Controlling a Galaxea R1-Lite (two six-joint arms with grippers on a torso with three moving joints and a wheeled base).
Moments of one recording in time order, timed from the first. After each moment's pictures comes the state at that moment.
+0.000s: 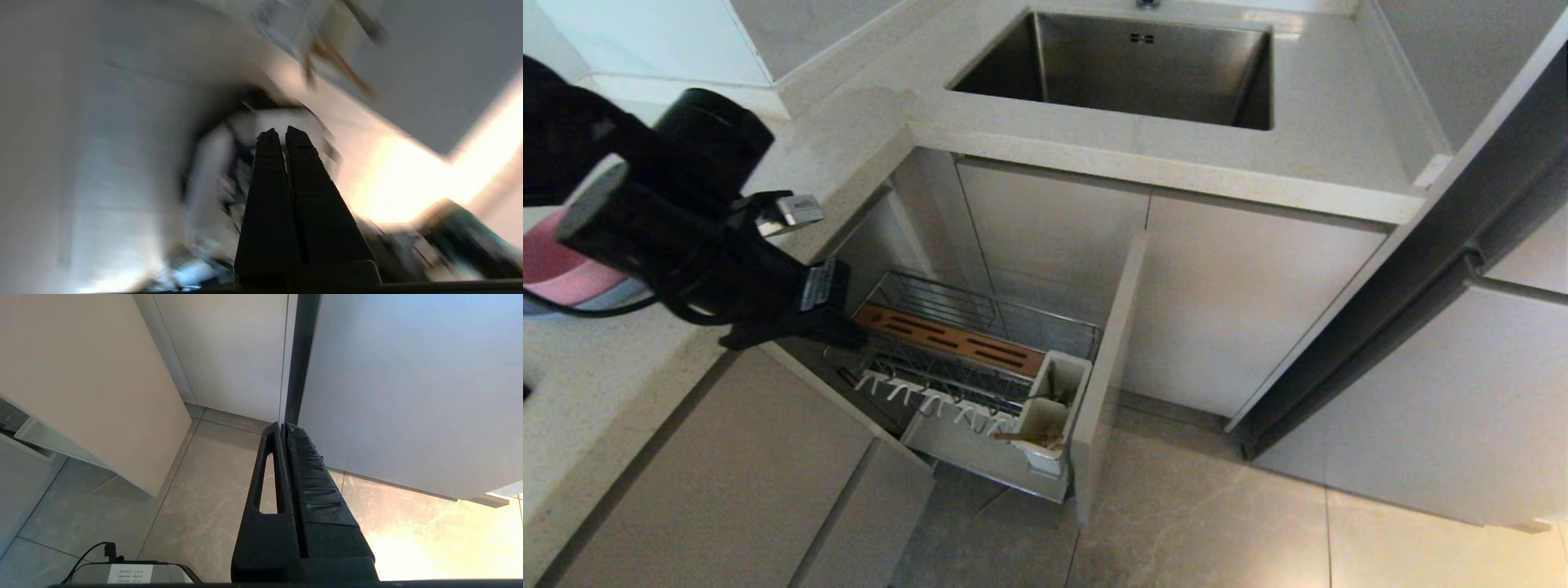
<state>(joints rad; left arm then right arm) -0.23 1.73 -1.74 0.96 -0.12 -0.27 0.01 0.00 0.00 -0.03 0.00 0.00</state>
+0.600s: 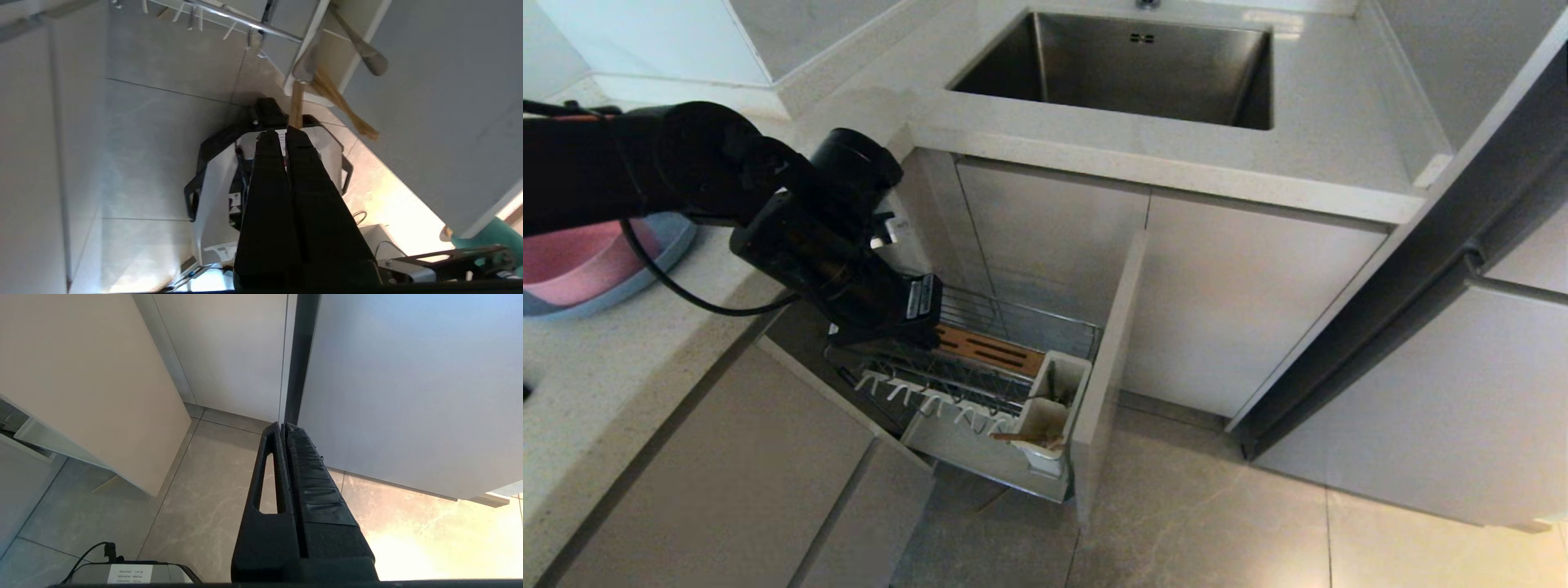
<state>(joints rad) -0.36 1.90 -1.83 0.90 -0.04 -0.33 0.01 0.00 0.00 -0.03 0.00 0.00</state>
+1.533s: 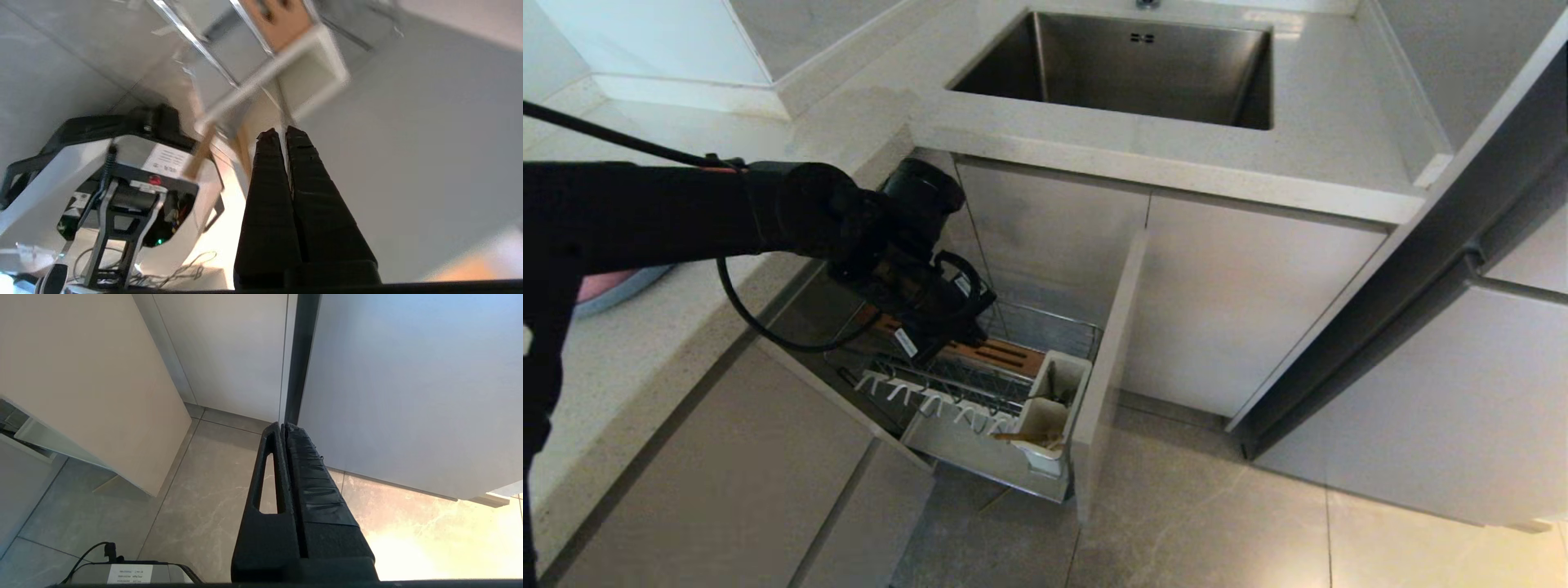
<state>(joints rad) -0.43 2.01 -1.81 0.68 0.03 -1.00 0.01 0.00 0.00 -0.03 0.00 0.00</state>
